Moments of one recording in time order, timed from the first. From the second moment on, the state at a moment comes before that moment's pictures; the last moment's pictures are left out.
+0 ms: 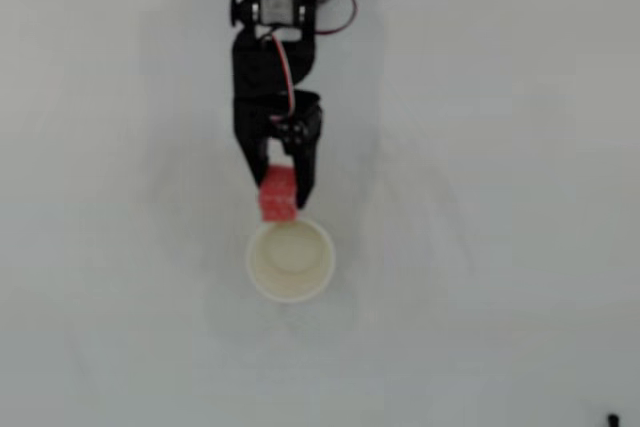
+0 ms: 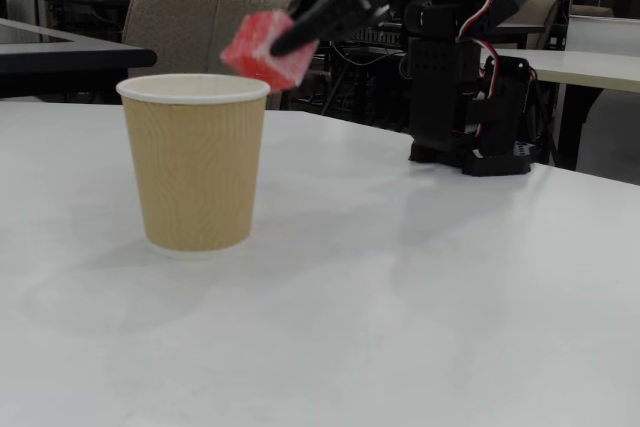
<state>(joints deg) 8.1 159.5 160.5 9.0 -79.9</state>
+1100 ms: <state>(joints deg) 6.9 129.0 135.7 4.7 -79.9</state>
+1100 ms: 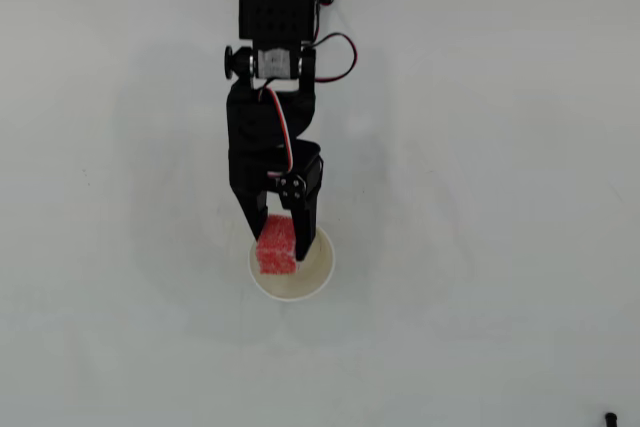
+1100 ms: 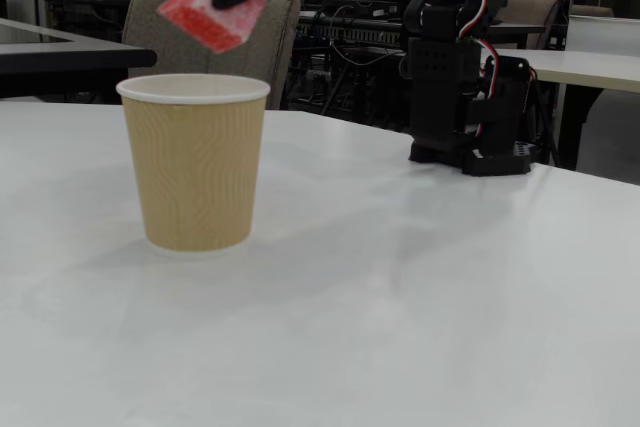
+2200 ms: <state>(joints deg) 8.6 133.2 137.5 13.4 -77.8</state>
